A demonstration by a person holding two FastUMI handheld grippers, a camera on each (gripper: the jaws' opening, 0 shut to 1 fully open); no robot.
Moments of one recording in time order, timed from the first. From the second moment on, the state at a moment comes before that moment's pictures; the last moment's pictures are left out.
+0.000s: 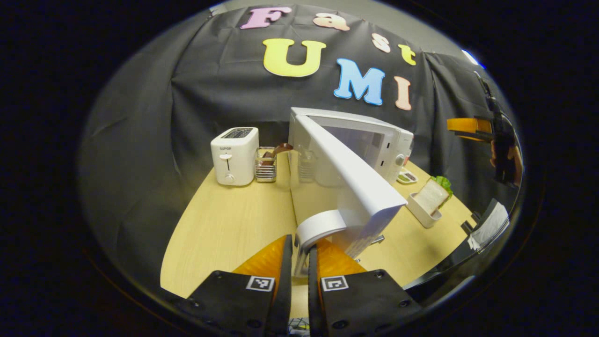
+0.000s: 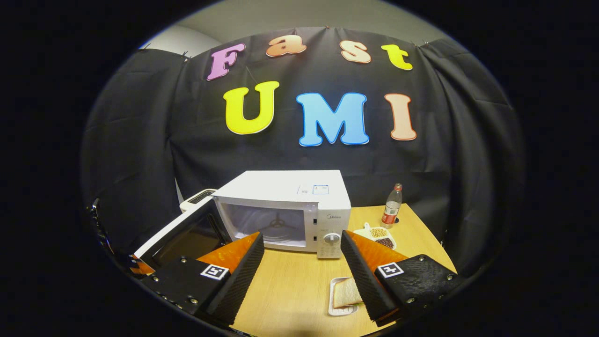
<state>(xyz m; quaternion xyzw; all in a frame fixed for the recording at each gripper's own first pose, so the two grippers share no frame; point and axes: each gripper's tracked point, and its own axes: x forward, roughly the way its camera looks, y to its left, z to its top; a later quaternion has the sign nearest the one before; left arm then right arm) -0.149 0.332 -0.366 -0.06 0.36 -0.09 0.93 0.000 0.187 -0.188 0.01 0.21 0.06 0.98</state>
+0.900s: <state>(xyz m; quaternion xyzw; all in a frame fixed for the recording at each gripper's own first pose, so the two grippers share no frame) -0.107 0.310 -0.150 -0.03 0.16 0.05 0.99 -0.004 0.045 -0.338 0.06 0.41 0.00 0.91</state>
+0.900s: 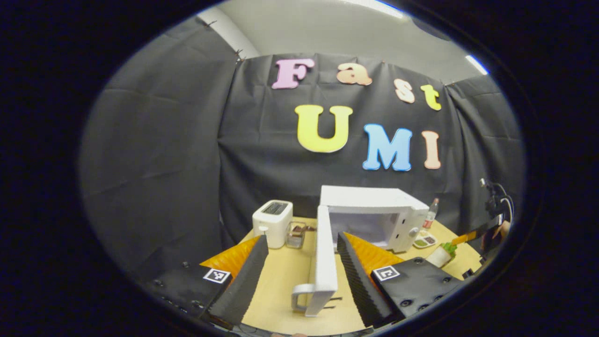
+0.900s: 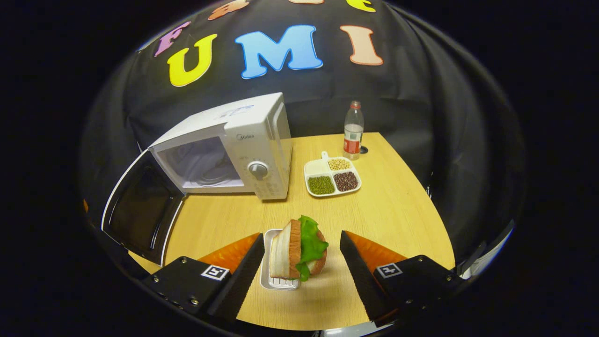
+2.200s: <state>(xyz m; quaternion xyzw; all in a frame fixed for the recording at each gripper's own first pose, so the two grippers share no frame) -0.014 0.123 -0.086 -0.01 0.11 -0.02 0.99 -0.007 0.074 -0.372 0.25 0.51 0.09 0.81</state>
